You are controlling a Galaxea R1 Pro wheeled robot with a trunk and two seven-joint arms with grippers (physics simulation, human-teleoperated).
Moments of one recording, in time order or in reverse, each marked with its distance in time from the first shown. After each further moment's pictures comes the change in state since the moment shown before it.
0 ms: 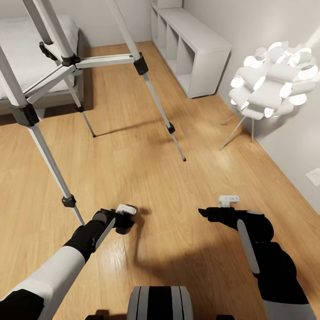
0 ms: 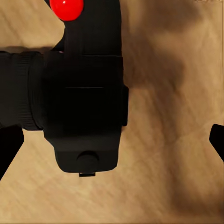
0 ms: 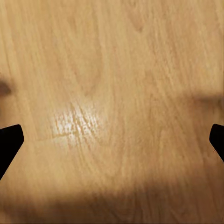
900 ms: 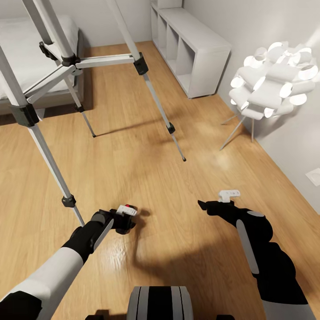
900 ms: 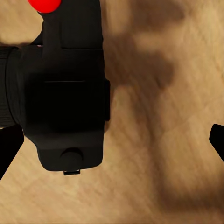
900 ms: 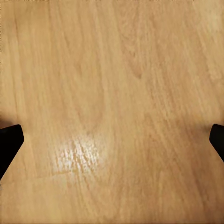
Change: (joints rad) left arm 0.009 0.013 0.002 -0.006 -0.003 -0.006 -0.077; right arm 0.002 0.005 0.003 0.000 0.001 -0.171 -0.001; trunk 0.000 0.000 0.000
